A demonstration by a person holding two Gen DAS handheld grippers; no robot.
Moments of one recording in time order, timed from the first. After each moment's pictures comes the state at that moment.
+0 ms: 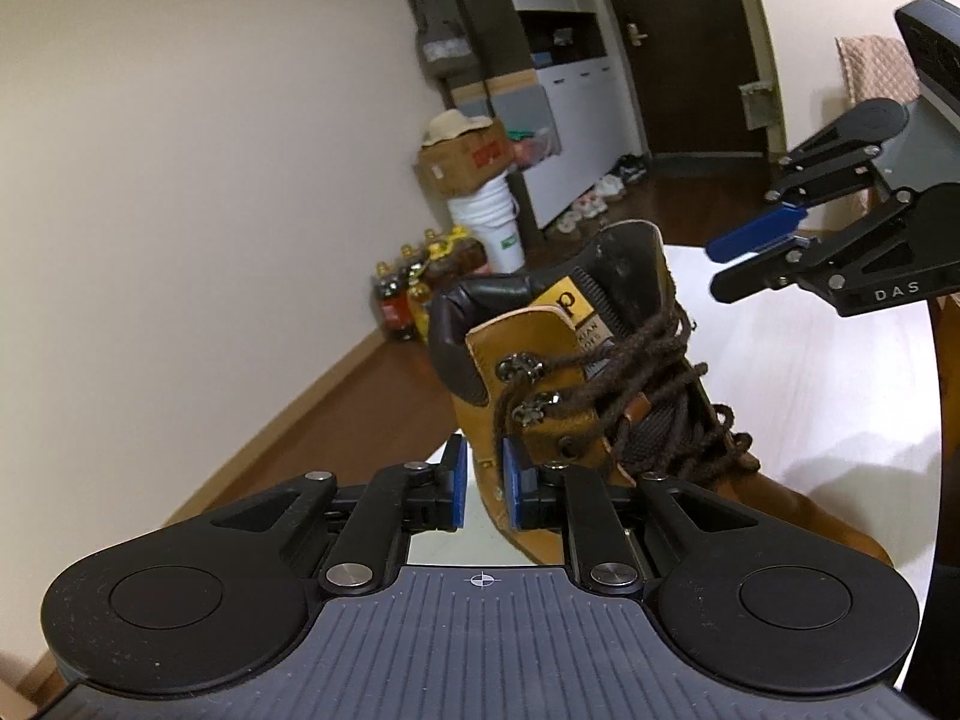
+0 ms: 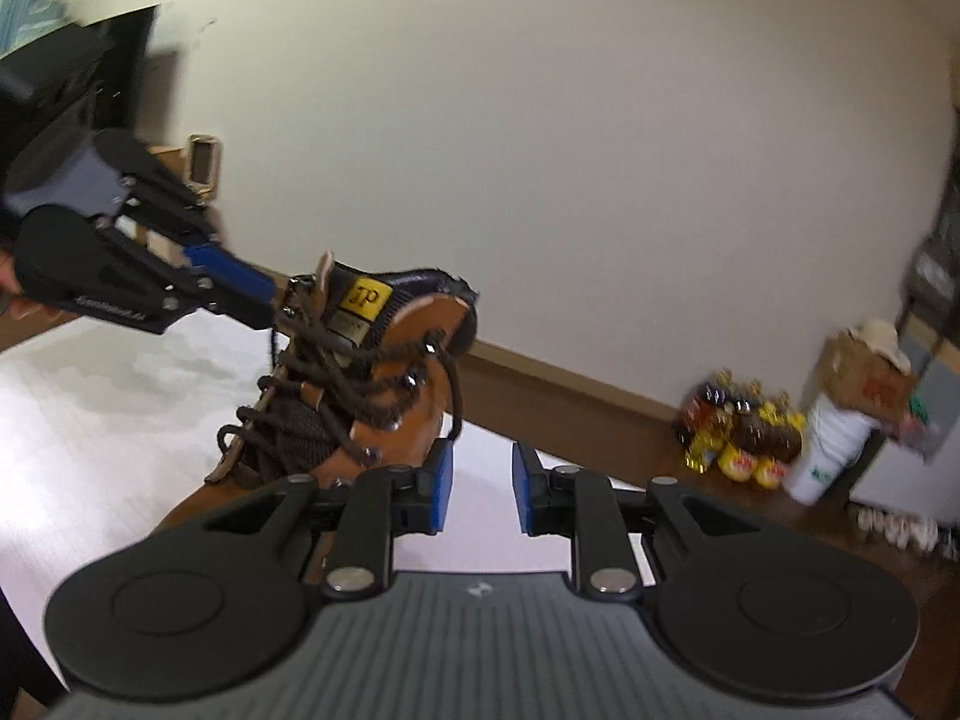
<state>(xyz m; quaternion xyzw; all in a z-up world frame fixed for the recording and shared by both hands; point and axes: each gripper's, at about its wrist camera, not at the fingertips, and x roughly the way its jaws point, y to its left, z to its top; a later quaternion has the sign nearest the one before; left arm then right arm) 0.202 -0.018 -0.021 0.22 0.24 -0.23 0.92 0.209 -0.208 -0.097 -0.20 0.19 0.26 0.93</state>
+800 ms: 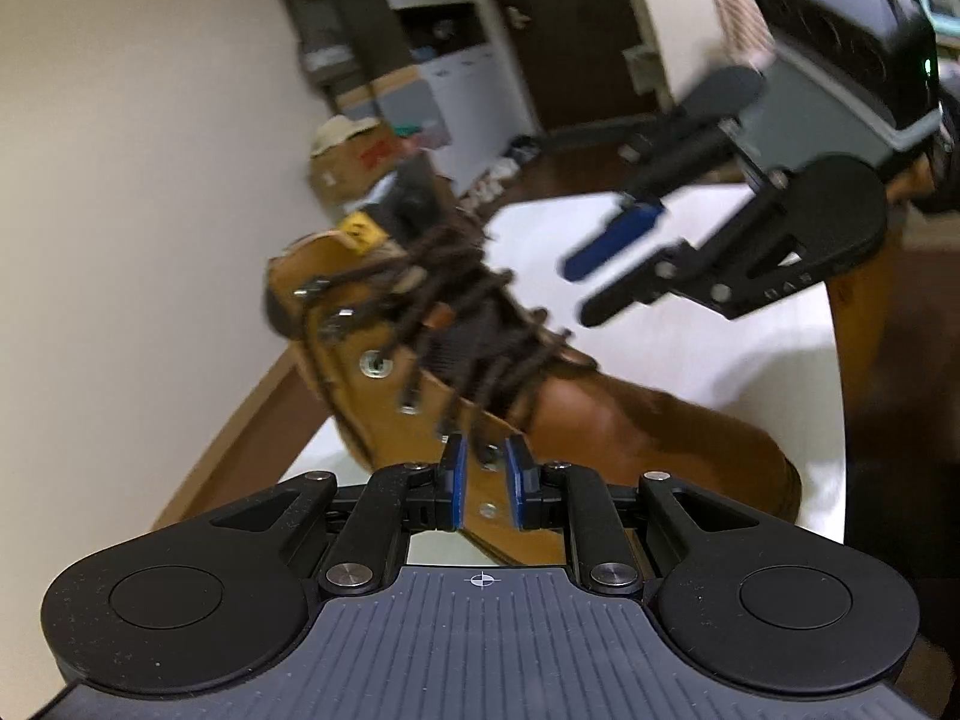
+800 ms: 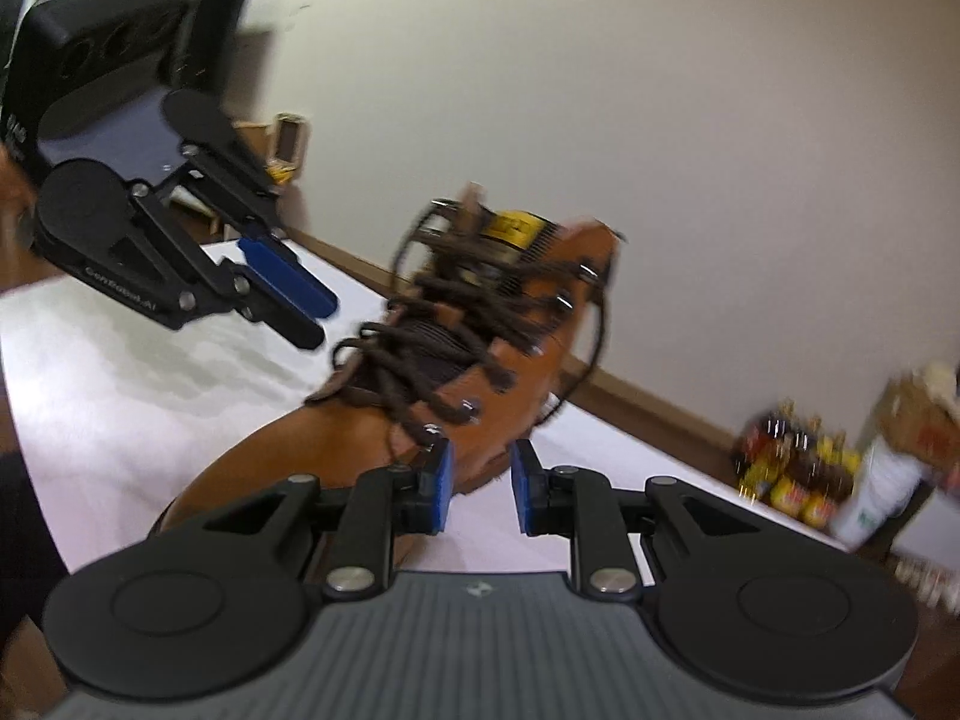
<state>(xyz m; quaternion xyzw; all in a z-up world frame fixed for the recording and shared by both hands) 0.146 -0.038 -0.061 0.29 0.24 -0.32 0.87 0.164 -0.186 -0.140 -0.27 0.15 0.33 0.89</state>
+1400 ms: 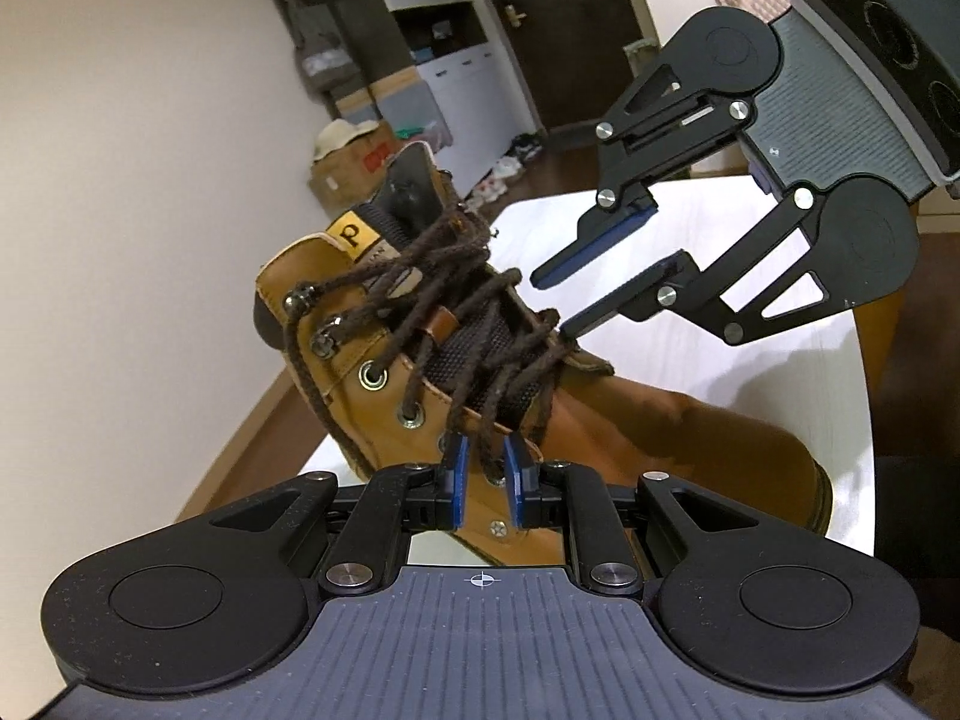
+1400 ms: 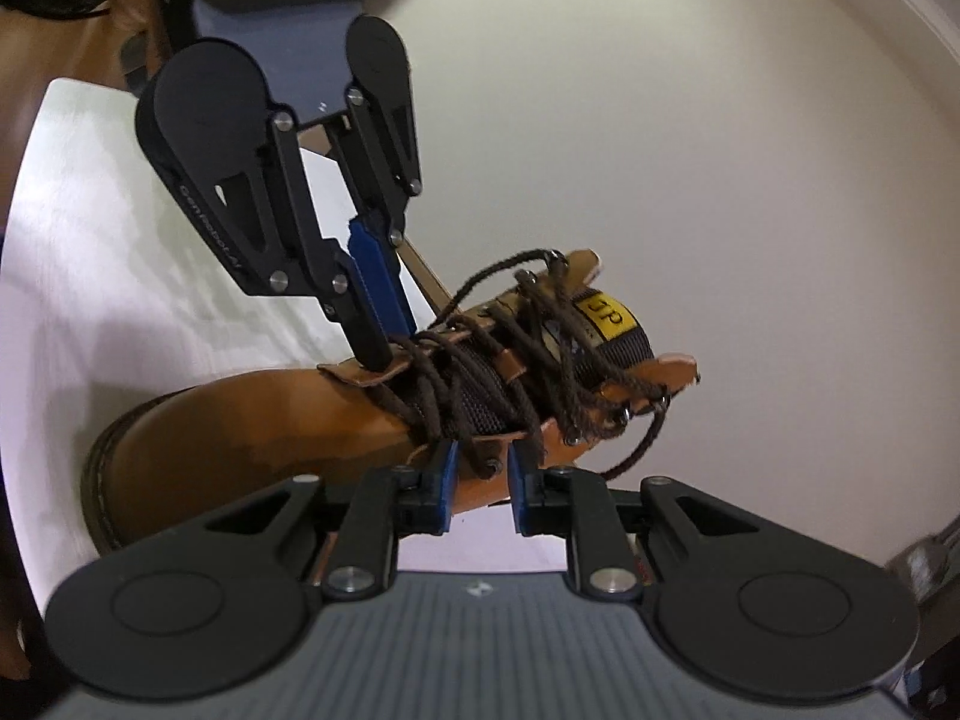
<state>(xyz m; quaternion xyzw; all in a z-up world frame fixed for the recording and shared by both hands) 0.159 -0.045 -0.068 0.29 0.23 -0.31 0.87 0.153 -0.153 -0.149 -0.44 0.07 0.32 0.83</state>
